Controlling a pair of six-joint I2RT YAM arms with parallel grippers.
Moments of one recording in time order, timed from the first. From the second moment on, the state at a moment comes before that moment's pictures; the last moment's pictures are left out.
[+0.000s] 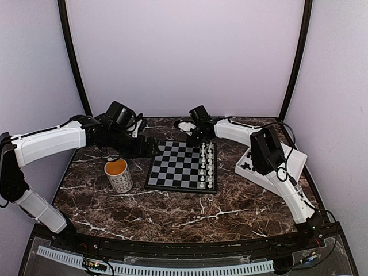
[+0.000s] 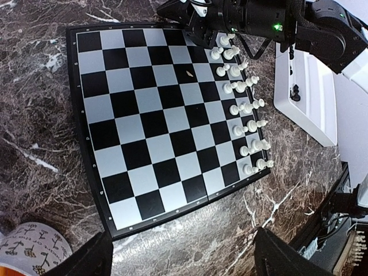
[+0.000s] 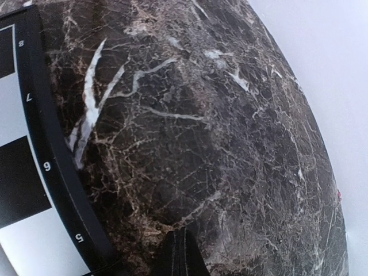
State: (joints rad) left arm -0.64 1.49 1.19 -0.58 0.21 -0.49; right arm 0.63 2.67 2.33 -0.46 0.03 -0.57
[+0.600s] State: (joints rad) left arm -0.64 1.42 1.05 -0.53 0.21 -0.52; right arm 0.68 2.64 2.34 -0.67 -0.14 -0.81
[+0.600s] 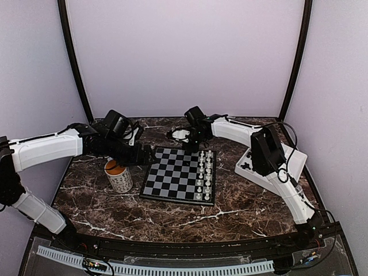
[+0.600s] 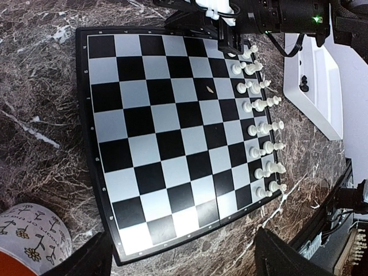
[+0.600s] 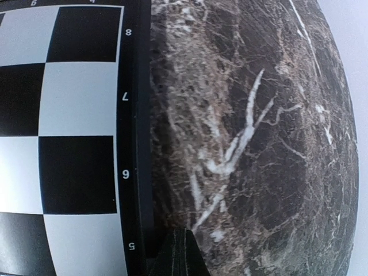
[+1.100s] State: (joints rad) left arm -0.64 1.36 1.06 -0.56 0.12 -0.47; right arm 0.74 2.50 2.12 -0.70 -0.31 -0.79
